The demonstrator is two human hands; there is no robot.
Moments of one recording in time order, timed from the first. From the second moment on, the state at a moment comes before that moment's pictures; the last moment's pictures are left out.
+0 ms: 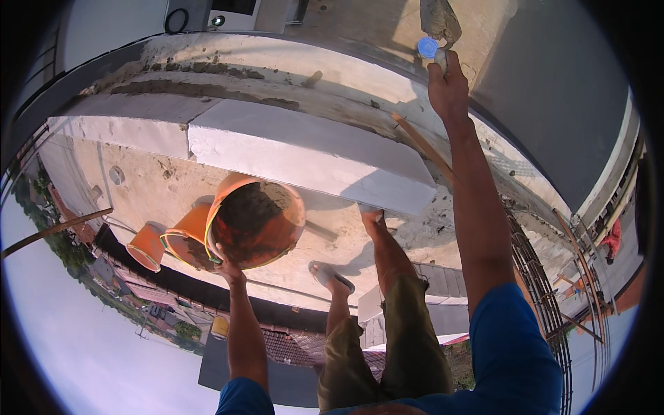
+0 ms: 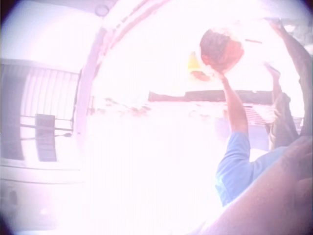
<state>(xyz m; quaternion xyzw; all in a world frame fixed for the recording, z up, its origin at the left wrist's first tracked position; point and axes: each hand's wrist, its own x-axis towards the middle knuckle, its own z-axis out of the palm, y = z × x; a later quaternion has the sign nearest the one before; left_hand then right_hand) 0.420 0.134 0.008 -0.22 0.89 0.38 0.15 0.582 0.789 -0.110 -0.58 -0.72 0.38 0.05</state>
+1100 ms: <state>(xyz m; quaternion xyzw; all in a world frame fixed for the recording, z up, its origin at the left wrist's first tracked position) 0.391 0.145 0.012 -0.14 0.87 0.43 0.20 0.578 0.488 0.102 -0.08 -0.82 0.43 -0.38</state>
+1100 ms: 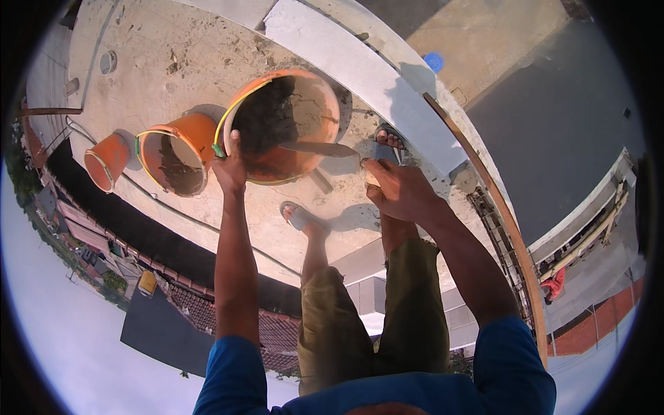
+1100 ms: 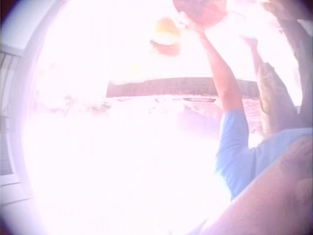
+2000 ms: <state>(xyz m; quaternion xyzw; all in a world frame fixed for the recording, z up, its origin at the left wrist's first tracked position) 0.394 0.130 -0.006 -0.20 0.89 0.37 0.19 0.476 0.706 -0.094 -0.09 -0.69 0.28 -0.66</state>
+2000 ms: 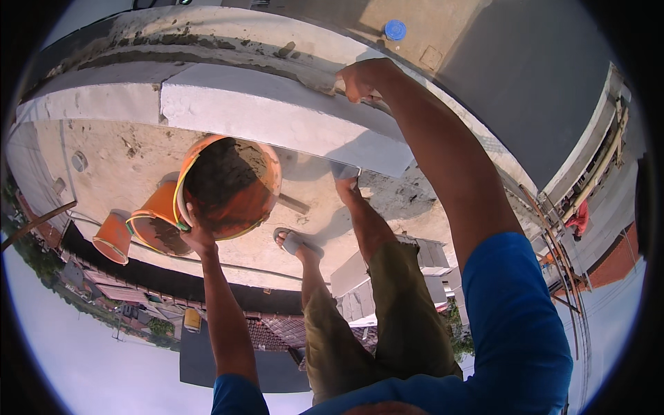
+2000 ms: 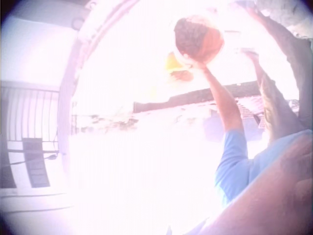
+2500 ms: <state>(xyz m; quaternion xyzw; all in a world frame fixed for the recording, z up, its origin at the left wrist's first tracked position) 0.378 0.155 0.008 -0.15 0.87 0.43 0.19 0.538 0.657 0.132 -0.22 -0.73 0.50 -0.42</state>
